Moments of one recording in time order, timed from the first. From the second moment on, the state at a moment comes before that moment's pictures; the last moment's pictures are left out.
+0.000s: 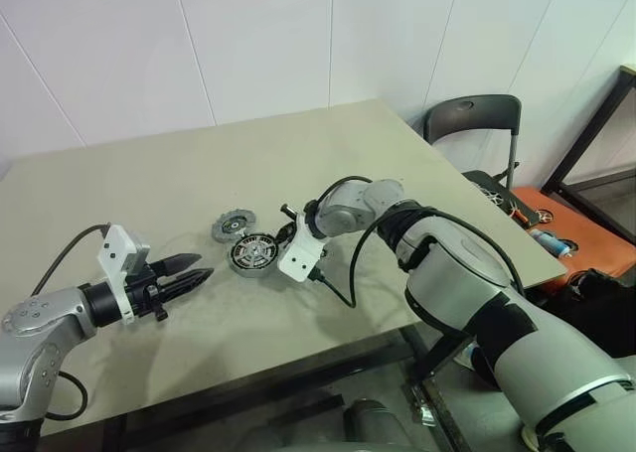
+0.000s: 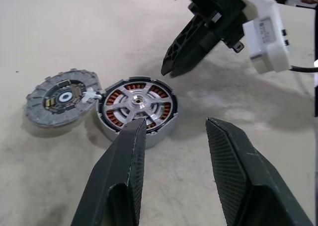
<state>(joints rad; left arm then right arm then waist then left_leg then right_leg) 0.09 0.77 0.34 -0.29 -0.62 0.53 -0.91 -1.36 -0.05 0.84 1.36 -0.89 -0.87 0.48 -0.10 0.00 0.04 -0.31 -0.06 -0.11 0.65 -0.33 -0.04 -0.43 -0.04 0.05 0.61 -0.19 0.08</state>
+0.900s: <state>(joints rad) 0.11 0.72 0.35 -0.32 -0.62 0.53 -0.85 -1.30 0.01 0.82 1.38 -0.87 -0.80 0.54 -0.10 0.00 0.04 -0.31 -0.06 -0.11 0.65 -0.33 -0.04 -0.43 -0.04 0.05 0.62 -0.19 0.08</state>
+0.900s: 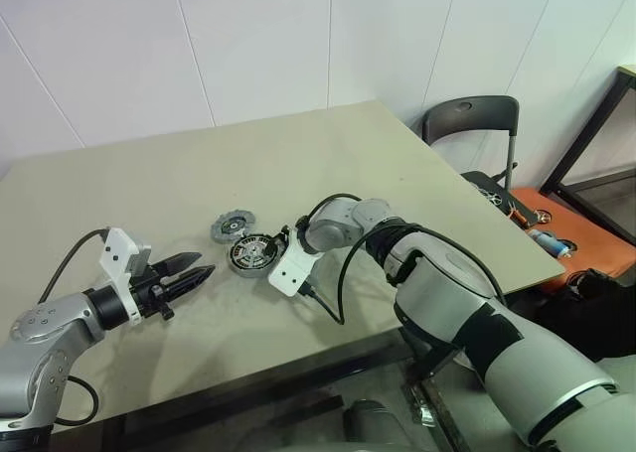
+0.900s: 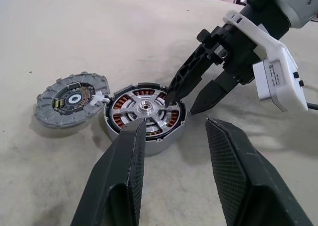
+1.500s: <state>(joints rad) 0.12 0.69 0.33 -0.34 -0.62 0.53 -0.82 -1.30 -0.01 0.81 1.38 -0.87 -0.73 0.51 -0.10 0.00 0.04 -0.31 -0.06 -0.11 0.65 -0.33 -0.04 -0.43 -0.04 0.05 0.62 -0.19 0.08</state>
